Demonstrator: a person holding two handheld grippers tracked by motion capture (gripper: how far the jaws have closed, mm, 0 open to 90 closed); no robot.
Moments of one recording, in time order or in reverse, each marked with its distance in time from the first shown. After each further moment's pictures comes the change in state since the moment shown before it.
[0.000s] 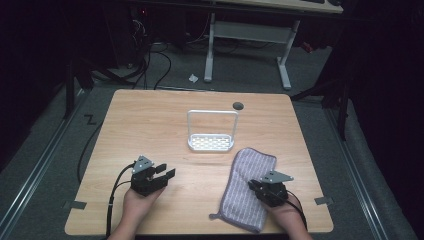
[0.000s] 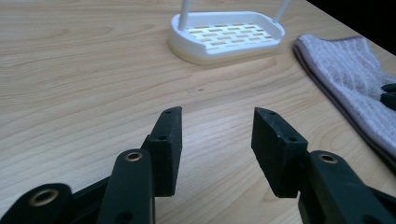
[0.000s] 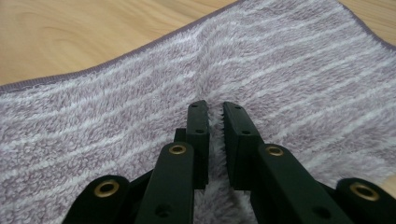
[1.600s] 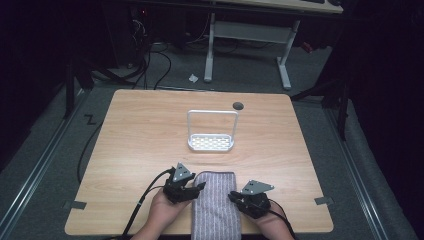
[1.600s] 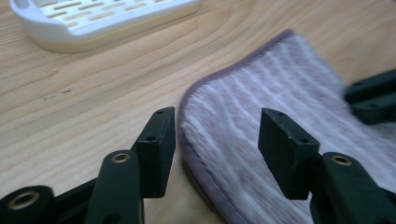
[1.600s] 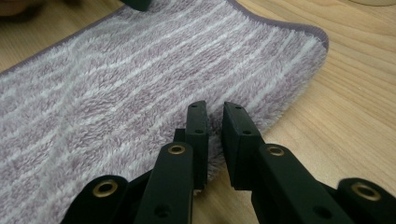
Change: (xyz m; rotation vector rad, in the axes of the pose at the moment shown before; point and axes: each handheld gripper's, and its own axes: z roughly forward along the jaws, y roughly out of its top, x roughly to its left) left arm -0.068 -0.001 0.059 0.152 -0.052 0.173; right arm 0.053 0.008 0.008 0.005 0.139 -0.070
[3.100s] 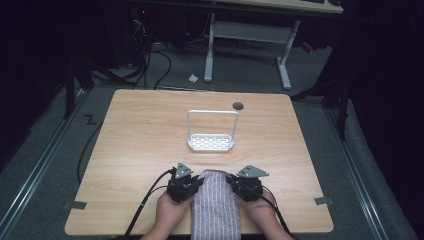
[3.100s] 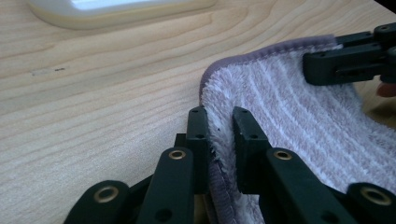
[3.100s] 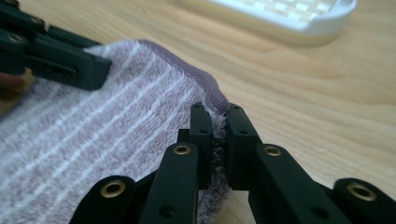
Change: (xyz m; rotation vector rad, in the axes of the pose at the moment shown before) left arm -0.005 -0.005 0.002 -0.049 0.009 -0.140; right arm -0.016 0.028 0.024 -0.101 -0.138 0.130
